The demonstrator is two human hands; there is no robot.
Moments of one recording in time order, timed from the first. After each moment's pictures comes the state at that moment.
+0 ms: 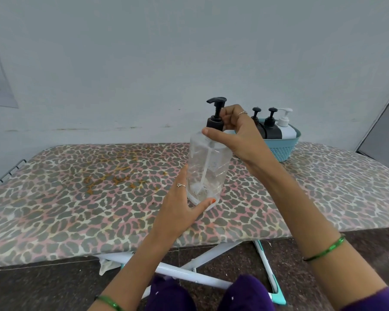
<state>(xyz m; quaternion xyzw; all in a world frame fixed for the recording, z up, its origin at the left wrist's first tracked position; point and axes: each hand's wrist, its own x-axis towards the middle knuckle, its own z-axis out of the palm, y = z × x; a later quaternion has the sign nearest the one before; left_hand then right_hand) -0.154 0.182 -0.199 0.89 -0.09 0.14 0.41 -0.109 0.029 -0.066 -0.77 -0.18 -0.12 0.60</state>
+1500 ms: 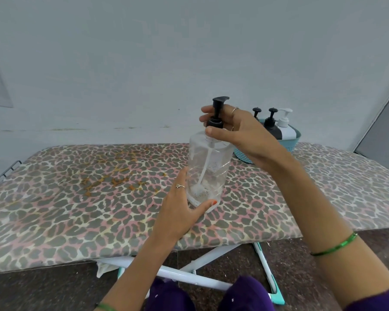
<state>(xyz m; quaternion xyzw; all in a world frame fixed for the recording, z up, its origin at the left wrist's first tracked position) -0.146 0.186 -0.208 0.89 -0.08 0.15 0.43 -0.103 0.025 -0.050 -0.78 -0.24 -0.02 0.58</state>
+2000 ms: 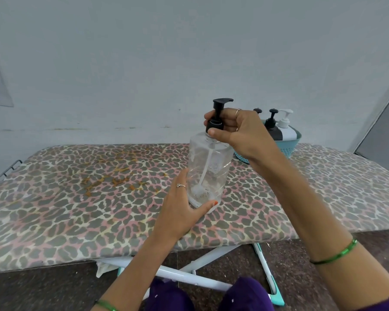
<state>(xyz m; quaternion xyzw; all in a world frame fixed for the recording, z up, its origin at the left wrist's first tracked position) -0.144 0.186 -0.208 0.89 -0.08 0.15 0.42 -0.112 0.034 -0.050 -0.77 -0.19 -0.09 0.60</state>
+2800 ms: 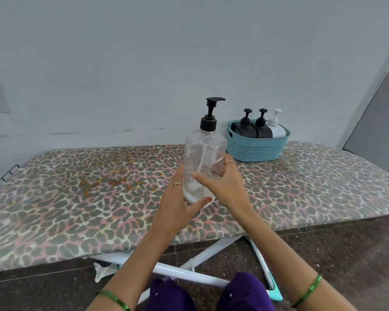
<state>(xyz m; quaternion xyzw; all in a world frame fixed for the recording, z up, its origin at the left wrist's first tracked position) -0.147 0.185 -0.205 0.88 -0.12 0.16 0.42 -0.144 0.046 -0.149 -0.81 -0.05 -0.11 0.57</state>
